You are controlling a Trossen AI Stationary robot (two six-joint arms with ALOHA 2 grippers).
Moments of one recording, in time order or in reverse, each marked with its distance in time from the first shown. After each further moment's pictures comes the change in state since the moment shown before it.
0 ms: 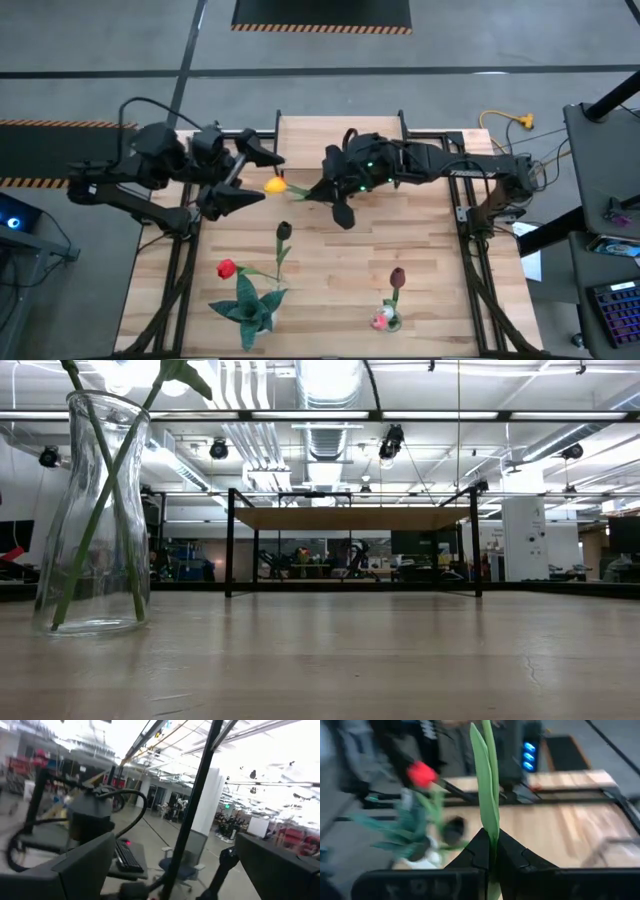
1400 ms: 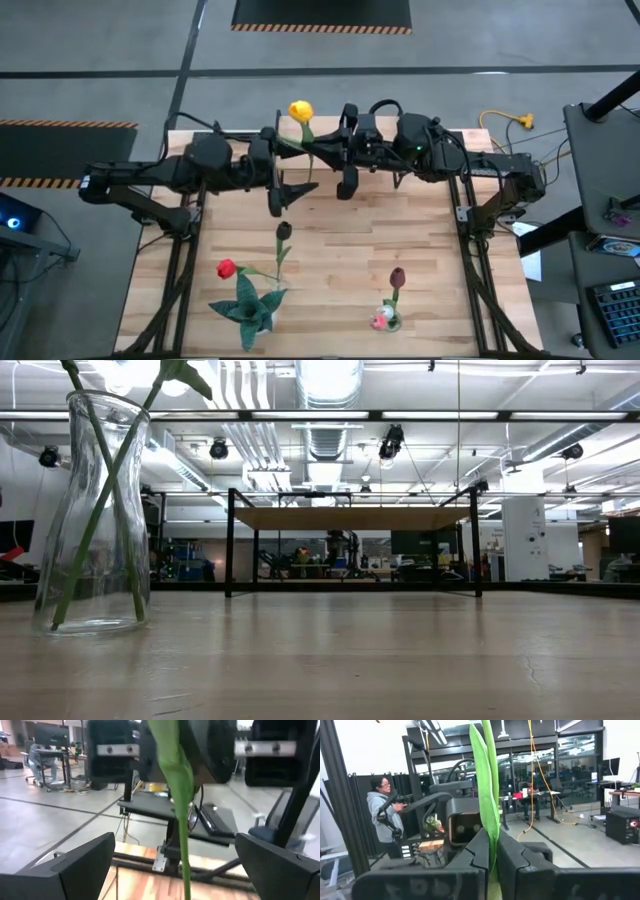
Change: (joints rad) left arm 0.017 0.154 -0.004 -0.111 -0.370 0.217; right arm -0.004 -0.087 -0.067 0.622 0.221 0.038
